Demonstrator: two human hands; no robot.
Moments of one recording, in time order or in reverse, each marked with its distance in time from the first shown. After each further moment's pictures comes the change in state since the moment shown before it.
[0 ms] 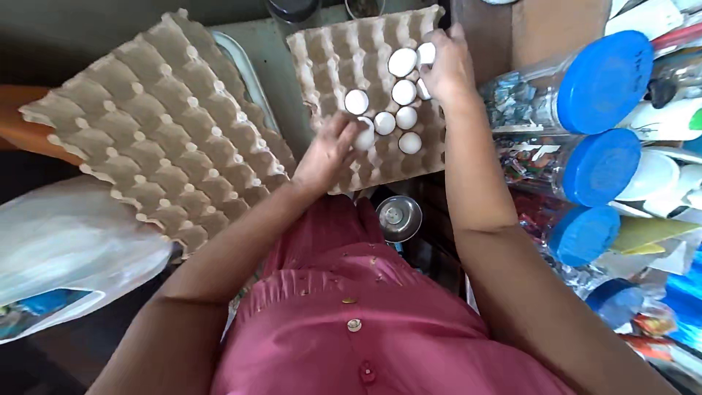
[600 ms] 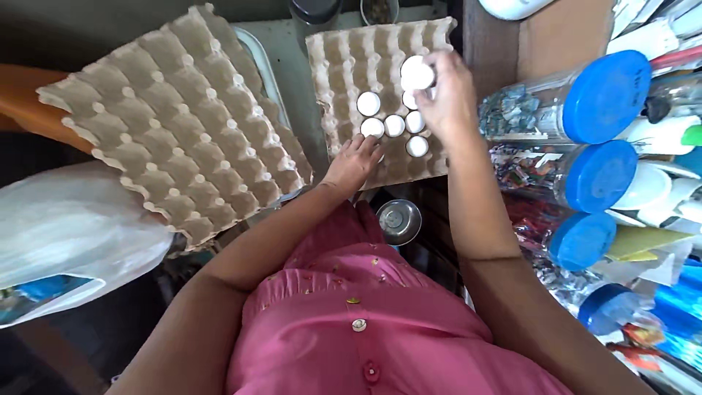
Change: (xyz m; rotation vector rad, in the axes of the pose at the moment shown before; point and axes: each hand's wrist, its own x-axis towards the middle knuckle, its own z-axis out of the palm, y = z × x) left_hand -0.009 -0.011 0.056 0.273 -0.138 0.027; right_hand -0.066 -0.026 -0.004 0.059 0.084 -0.215
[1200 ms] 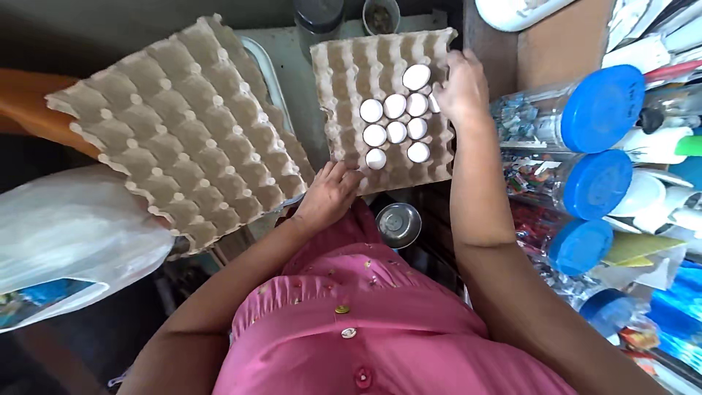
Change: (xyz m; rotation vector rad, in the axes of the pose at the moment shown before) left_hand -0.068 -0.001 -0.028 -0.239 0.092 -0.062; right_hand 0.040 0.020 -0.005 -0.133 -0.094 0.202
